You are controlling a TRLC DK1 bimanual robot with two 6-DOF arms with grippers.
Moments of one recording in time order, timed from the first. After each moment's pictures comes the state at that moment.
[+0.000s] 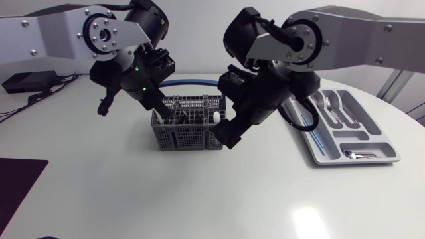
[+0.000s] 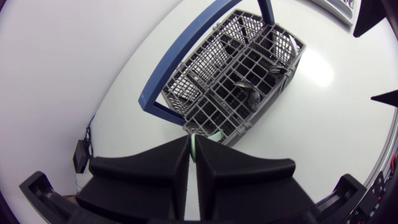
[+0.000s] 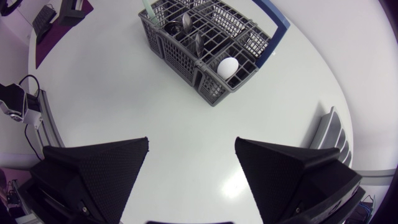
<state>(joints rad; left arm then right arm) -0.51 1.68 1.45 -0.80 -0.35 0.39 0.68 1.66 1.41 -0.91 0.01 -0.13</state>
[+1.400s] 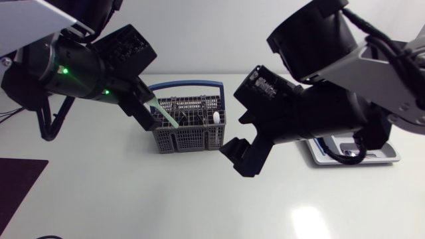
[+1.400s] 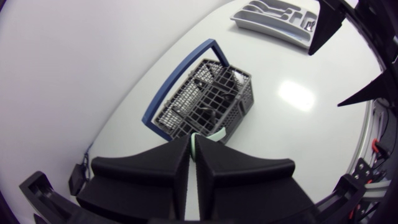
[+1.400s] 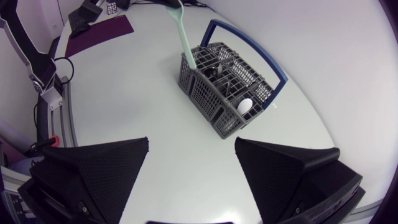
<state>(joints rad) -0.62 1.31 1.26 -0.75 -0.24 0.37 0.78 1.27 1.09 -0.64 -0.02 -0.26</state>
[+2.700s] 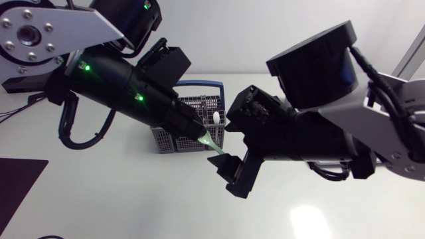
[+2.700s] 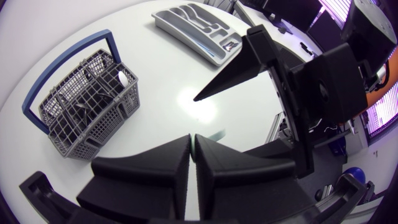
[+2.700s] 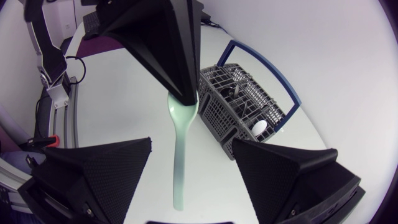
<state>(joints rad) -0.68 1.43 1.32 -0.83 0.34 0.03 0.85 1.22 0.94 -0.42 -0.04 -0.30</state>
